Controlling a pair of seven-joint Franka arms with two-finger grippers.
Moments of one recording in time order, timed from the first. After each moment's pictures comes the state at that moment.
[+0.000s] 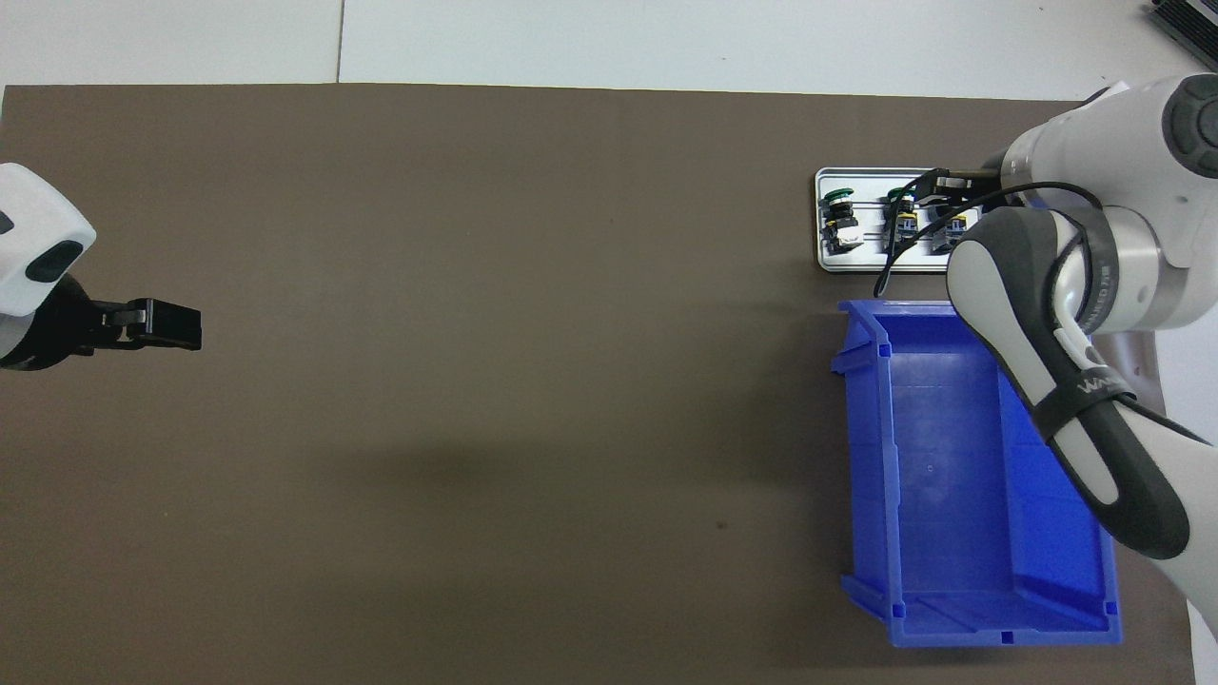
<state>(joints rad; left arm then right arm) -0.14 -0.12 0.04 -1.82 0.03 1.73 -0.09 0.04 0.44 -0.04 -1.63 -0.06 2.31 0.15</state>
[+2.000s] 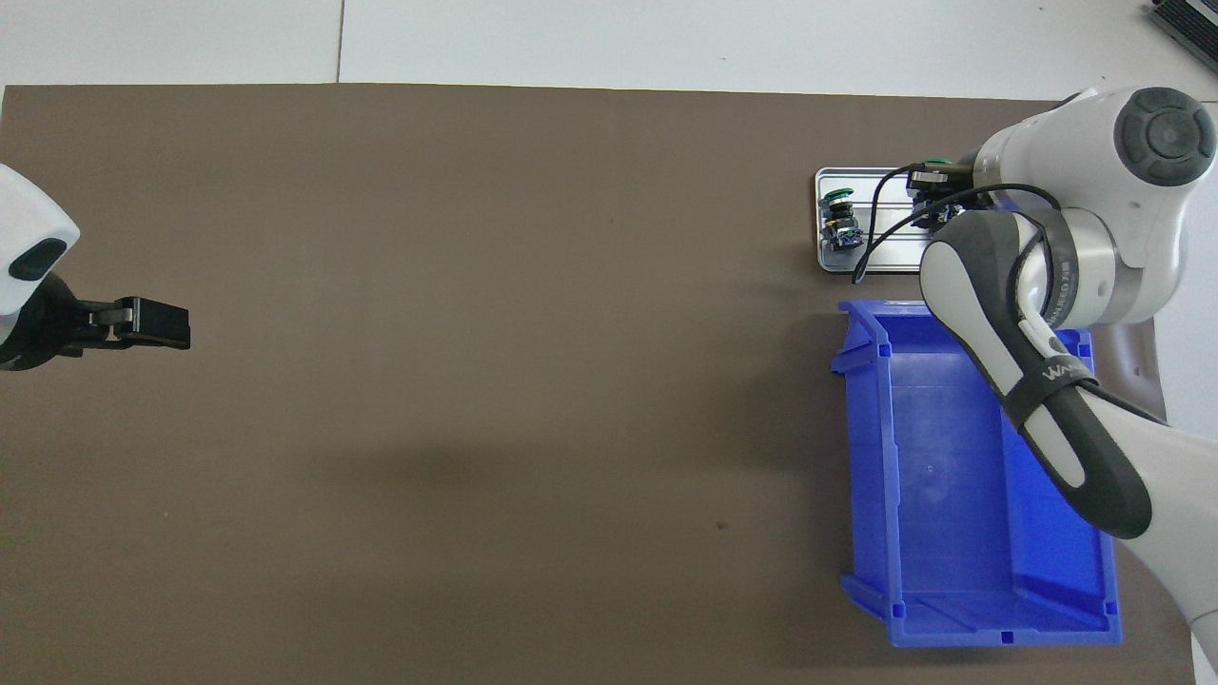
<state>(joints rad) -0.12 -0.12 0.05 -1.82 0.03 1.73 -0.09 0.17 0.38 -0.03 -1.63 -0.06 2.22 0.62</state>
